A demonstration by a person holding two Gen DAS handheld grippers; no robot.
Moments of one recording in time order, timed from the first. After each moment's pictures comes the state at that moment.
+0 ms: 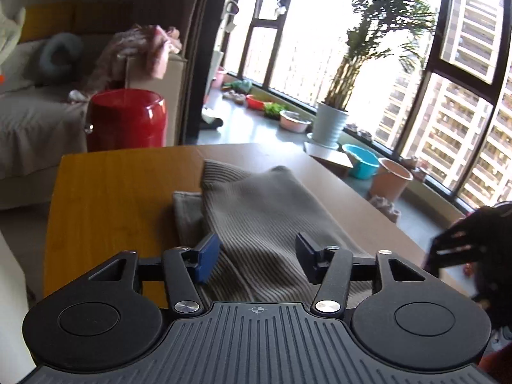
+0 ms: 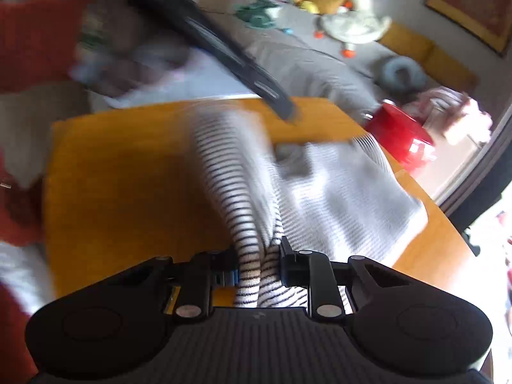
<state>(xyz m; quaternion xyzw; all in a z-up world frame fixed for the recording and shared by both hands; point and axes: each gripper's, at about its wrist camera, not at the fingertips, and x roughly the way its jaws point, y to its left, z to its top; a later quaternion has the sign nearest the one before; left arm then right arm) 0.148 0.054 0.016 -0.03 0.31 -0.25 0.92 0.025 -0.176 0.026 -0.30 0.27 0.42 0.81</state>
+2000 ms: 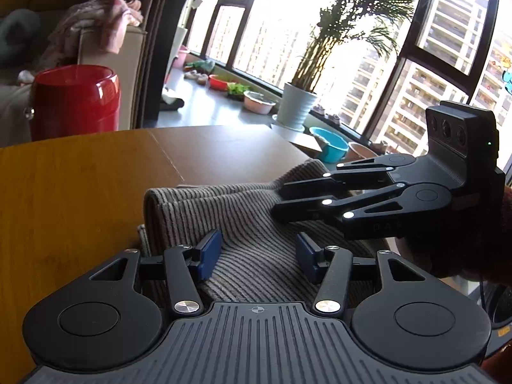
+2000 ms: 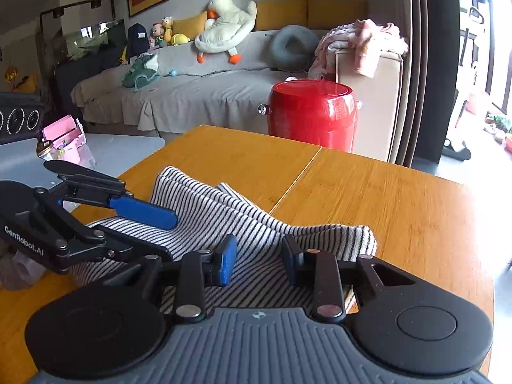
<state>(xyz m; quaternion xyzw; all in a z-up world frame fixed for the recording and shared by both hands) 0.206 0.024 -0.018 -0.05 0.33 -0.33 0.88 0.217 -0.206 -0.017 -0.04 0.31 0.29 0.90</state>
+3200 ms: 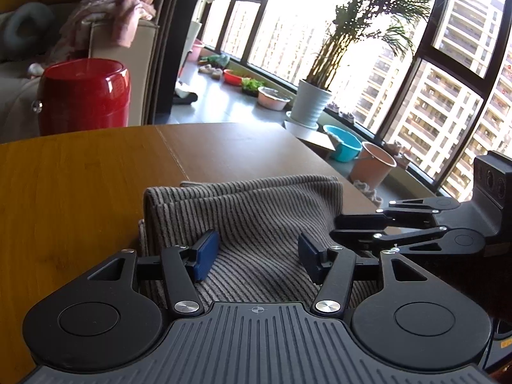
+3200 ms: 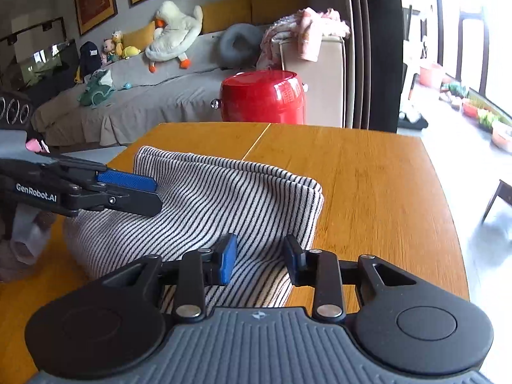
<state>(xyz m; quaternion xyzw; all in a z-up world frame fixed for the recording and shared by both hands) 0.213 0.011 -0.012 -0.04 0.34 -0.31 0.89 0.174 -0.231 -0.030 -0.01 0.32 0.20 0.92</state>
